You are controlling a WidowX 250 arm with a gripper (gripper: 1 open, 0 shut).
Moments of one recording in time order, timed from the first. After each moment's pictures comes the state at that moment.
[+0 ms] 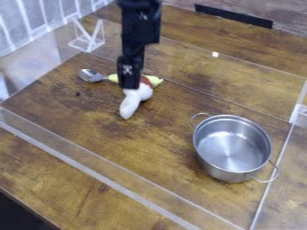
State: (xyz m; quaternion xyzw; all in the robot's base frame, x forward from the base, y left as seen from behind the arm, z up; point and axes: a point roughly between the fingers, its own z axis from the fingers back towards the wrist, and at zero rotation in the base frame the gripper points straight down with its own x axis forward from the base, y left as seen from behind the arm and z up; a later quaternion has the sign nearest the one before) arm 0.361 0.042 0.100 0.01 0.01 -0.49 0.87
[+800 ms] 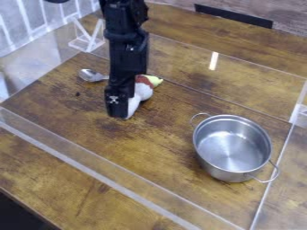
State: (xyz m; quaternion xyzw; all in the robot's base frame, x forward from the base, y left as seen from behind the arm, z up) arm 0.339 0.038 0.058 -0.01 0.02 -0.52 0.85
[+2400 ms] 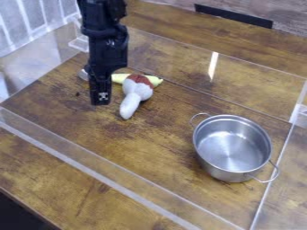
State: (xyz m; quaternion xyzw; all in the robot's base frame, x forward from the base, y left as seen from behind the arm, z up) arm 0.319 0.059 0.071 0.00 0.03 -0.37 0.93
